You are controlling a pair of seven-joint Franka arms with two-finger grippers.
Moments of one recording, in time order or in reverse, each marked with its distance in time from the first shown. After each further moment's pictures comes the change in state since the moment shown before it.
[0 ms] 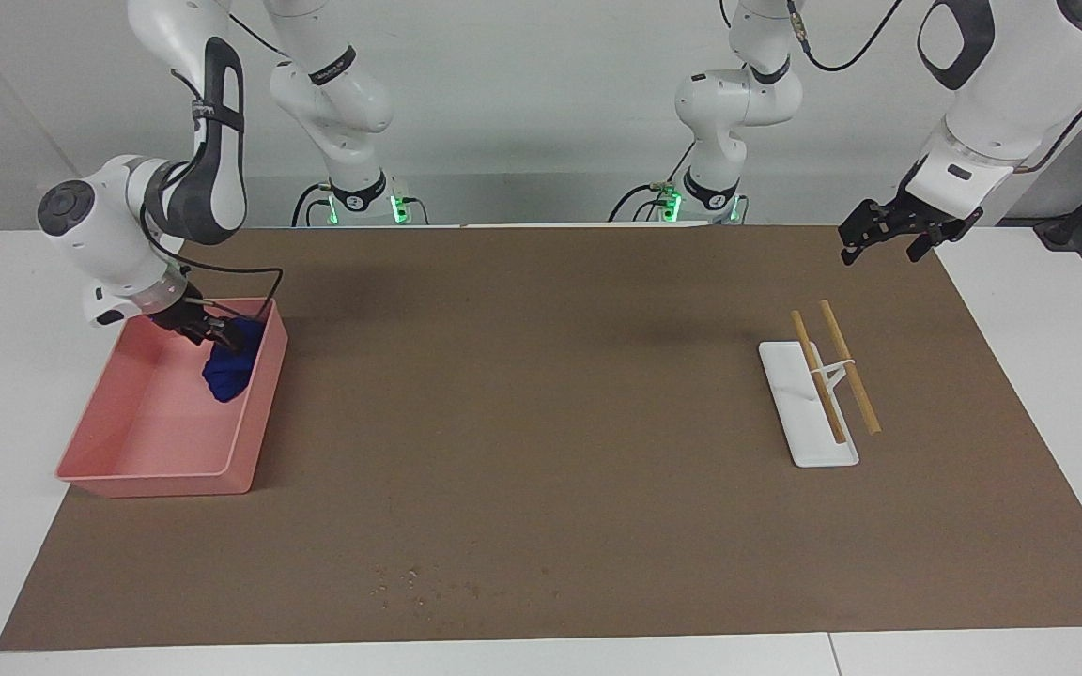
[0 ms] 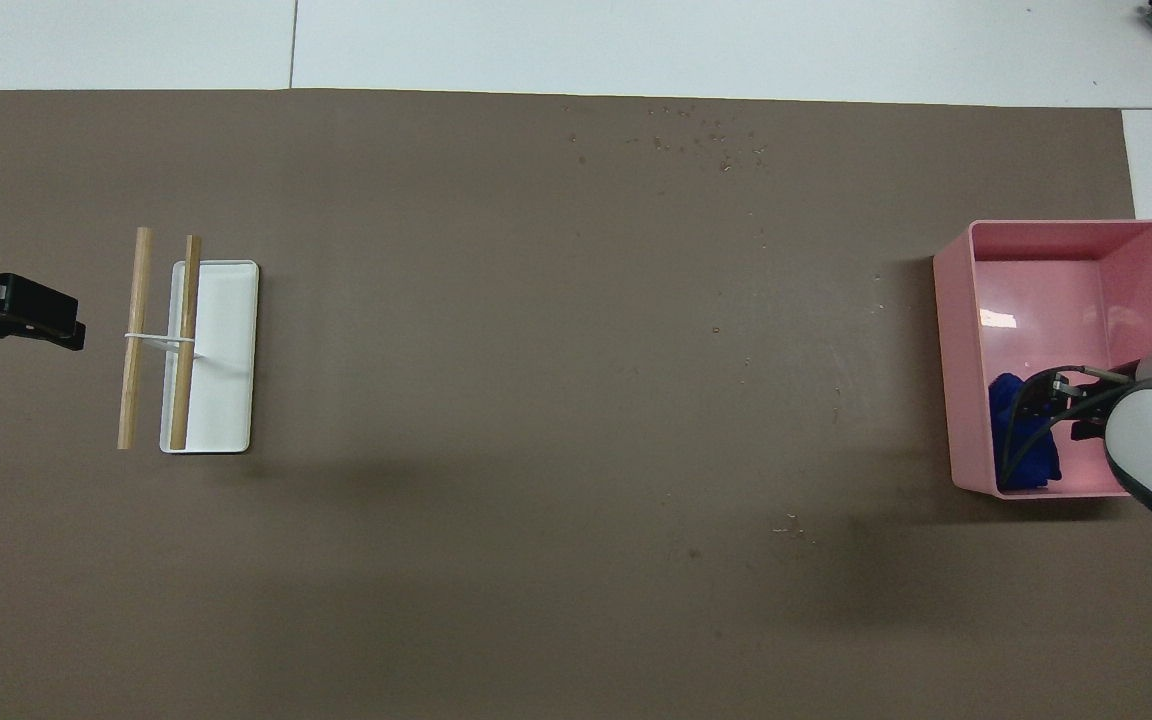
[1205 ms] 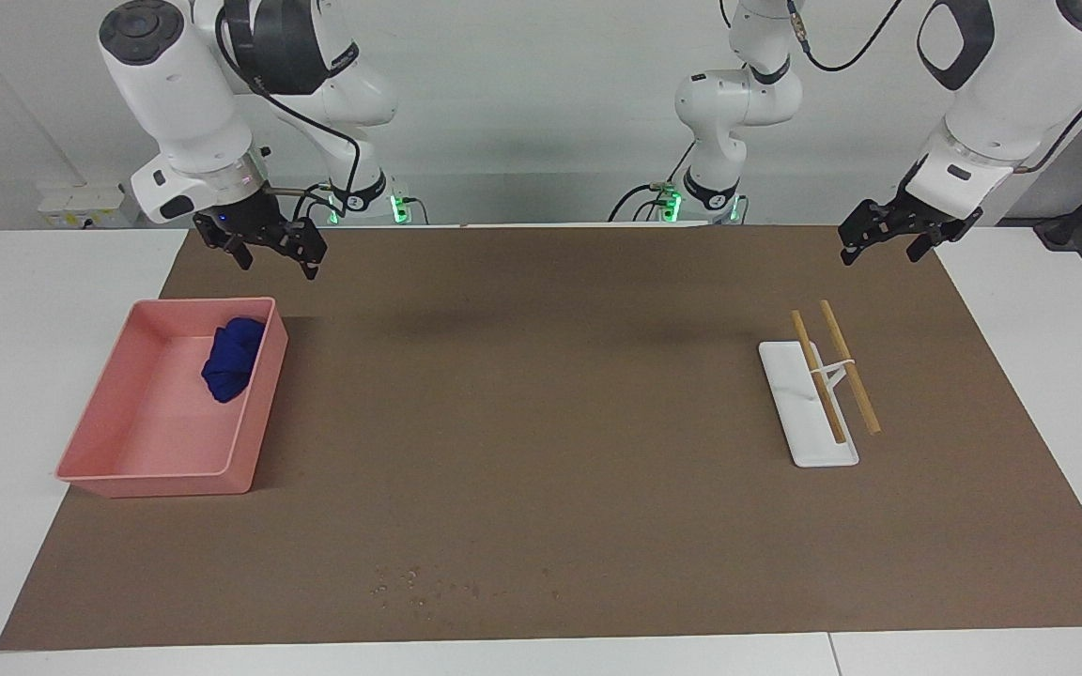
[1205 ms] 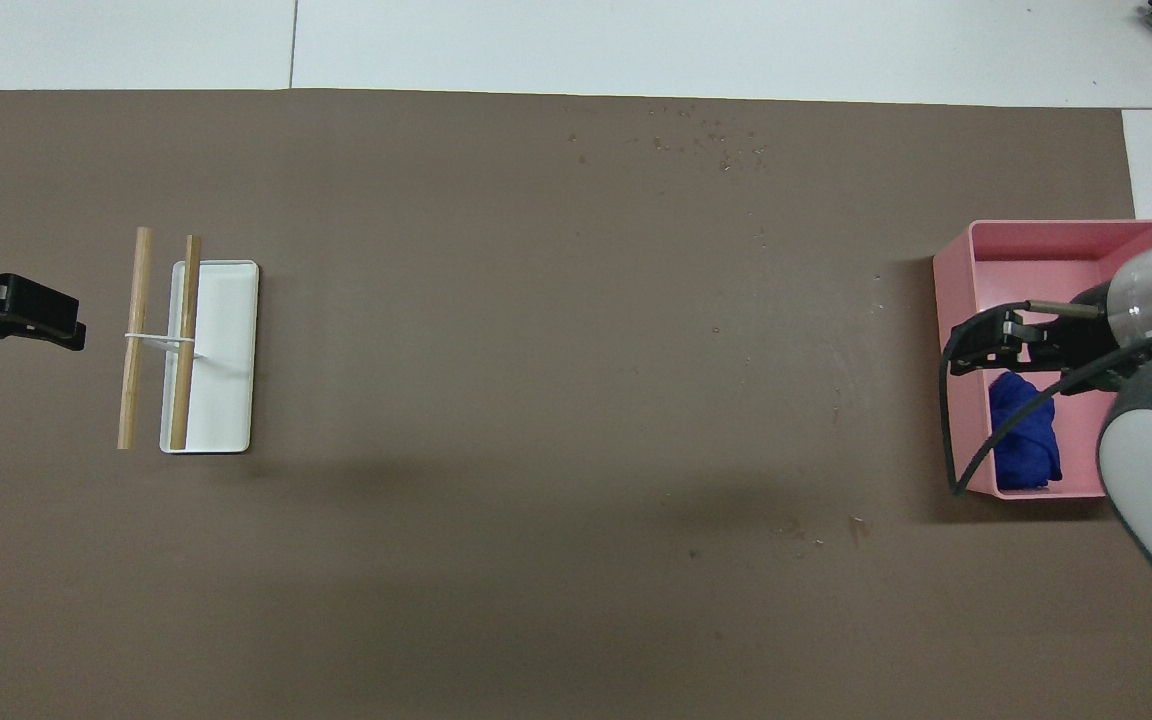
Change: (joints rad) left arm 0.000 0.000 0.000 -0.001 0.000 0.000 0.000; right arm 0.345 -0.088 0.023 0.463 -0.019 -0.495 0.248
